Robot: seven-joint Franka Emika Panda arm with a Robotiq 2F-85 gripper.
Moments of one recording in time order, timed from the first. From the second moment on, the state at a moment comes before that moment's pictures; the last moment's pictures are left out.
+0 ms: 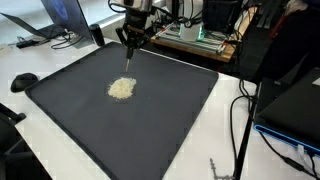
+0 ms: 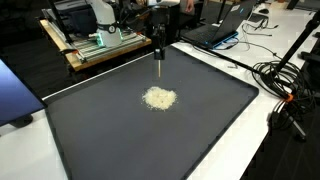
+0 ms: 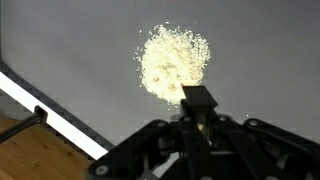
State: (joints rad) arm 0.01 0.04 -0.03 -2.43 -0.64 2.73 -0.02
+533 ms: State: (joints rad) arm 0.10 0.05 0.02 -2.43 -0.96 2.62 0.21
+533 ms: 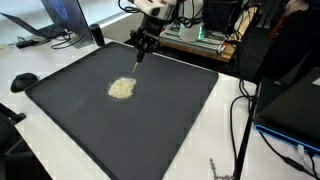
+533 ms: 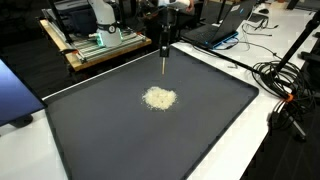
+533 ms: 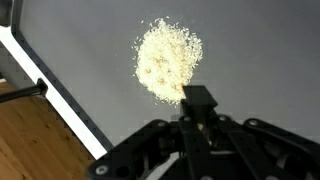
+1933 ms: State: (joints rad) arm 0.26 0.22 0.19 -2.26 -1.15 2.20 0.27
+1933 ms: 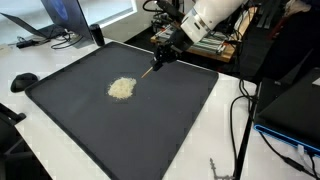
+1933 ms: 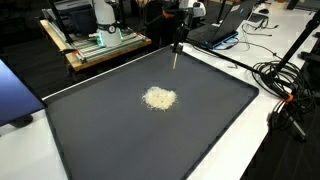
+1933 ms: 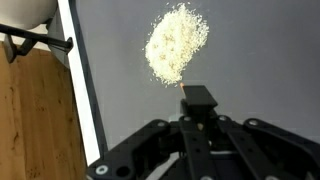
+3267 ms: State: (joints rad) arm 0.11 0.49 0.18 -1.74 -0.62 2.11 -0.41
